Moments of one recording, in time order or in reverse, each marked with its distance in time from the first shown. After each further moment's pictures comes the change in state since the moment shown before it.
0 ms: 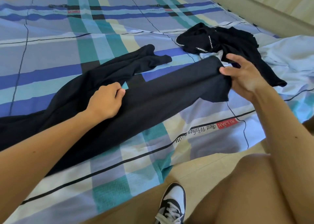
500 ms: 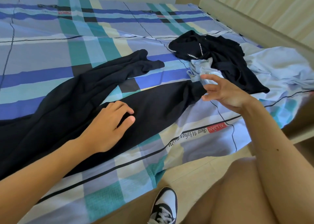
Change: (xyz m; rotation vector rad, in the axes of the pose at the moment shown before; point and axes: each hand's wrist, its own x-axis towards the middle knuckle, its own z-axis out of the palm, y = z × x) left_hand -0.054 0.013 0.013 -0.106 -0.106 0.351; right_hand -0.033 -0.006 0.012 -0.444 -0.255 0.150
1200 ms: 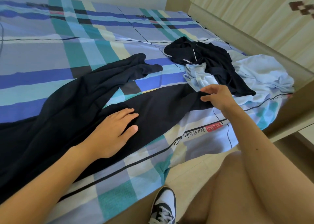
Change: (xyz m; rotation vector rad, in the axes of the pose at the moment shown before) left_hand -0.014 -0.009 -0.001 -0.024 -0.172 0.004; right_hand 0.005 0.008 0.027 -0.103 0.475 0.025
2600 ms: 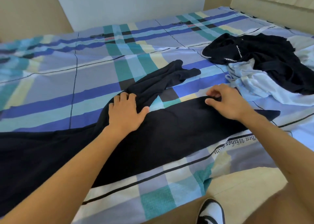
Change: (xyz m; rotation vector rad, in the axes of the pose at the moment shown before) left_hand 0.022 -0.029 -0.062 0.429 0.263 -0.543; right_hand -0.008 -0.029 0.084 -0.336 -0.163 -0.467
